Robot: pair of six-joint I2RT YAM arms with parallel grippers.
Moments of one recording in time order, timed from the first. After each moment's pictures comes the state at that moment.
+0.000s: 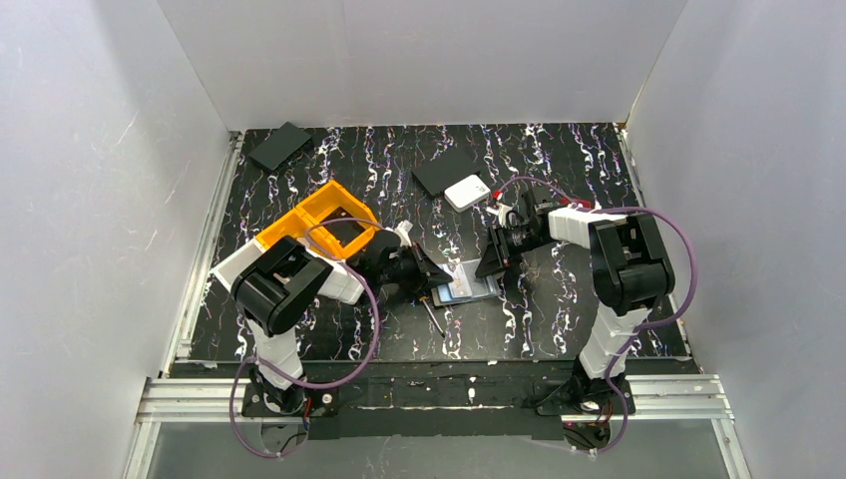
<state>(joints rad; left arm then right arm) -0.67 1.85 0.65 0.67 0.45 -1.19 0.25 1.85 1.03 -0.46 -0.92 -0.05</state>
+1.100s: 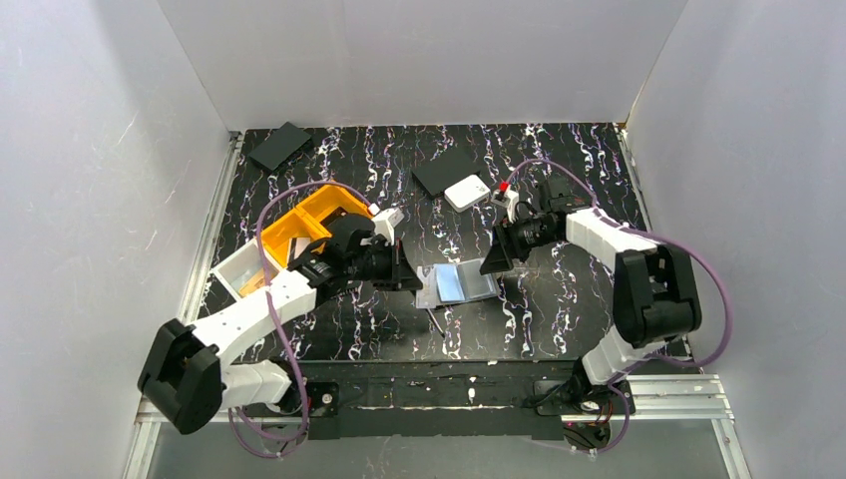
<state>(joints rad) -0.66 1.23 0.76 -0.21 0.42 -0.66 0.24 1.65 1.00 -0.56 -0.95 -0.30</state>
